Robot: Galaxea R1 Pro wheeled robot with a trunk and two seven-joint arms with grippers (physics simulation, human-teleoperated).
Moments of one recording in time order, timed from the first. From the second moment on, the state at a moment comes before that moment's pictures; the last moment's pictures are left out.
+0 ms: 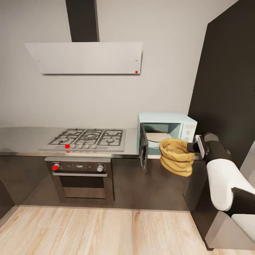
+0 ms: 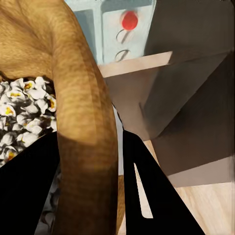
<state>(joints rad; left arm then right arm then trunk) 0.00 -0.02 0.09 -0.04 0.25 -0.09 0.01 -1.17 -0.13 -0.35 -0.66 0.35 0.94 0.05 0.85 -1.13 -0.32</state>
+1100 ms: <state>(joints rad) 0.00 -0.02 0.09 -0.04 0.25 -0.09 0.01 -1.17 -0.08 -0.36 -0.73 0.34 0.96 0.07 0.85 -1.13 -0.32</state>
